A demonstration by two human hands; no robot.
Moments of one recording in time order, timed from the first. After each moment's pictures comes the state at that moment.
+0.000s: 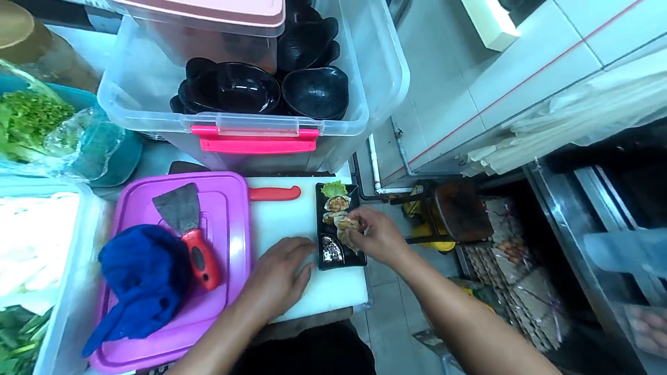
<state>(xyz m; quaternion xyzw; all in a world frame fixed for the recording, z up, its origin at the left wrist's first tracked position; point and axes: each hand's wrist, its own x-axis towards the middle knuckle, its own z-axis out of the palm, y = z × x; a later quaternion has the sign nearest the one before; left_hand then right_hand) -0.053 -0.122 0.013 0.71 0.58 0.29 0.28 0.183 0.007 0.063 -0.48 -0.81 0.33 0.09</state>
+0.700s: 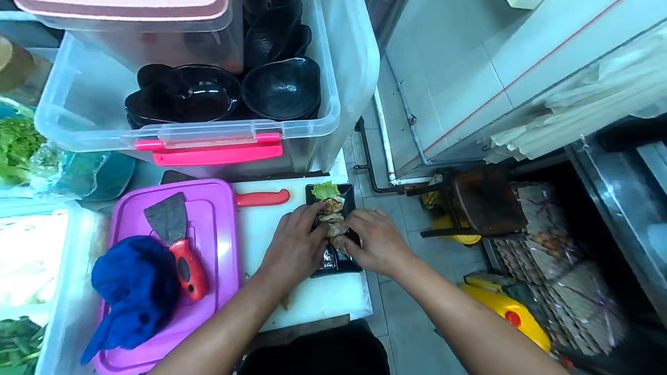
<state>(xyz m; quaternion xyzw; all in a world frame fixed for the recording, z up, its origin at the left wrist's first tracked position) -0.011 -0.053 0.006 0.79 0.57 0.20 0.09 0.205 0.014 0.038 -0.38 -0.90 0.19 0.08</state>
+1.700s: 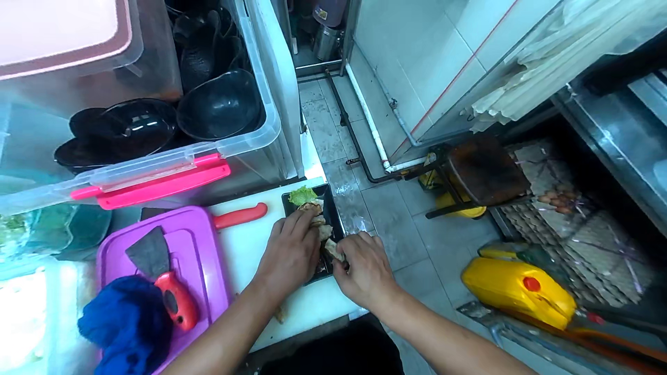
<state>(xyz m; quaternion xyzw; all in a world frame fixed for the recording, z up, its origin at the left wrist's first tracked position) 0.005 -0.039 0.009 0.83 0.53 0.14 0.06 0.208 -0.055 0.026 -0.55 -0.81 0.18 0.13</state>
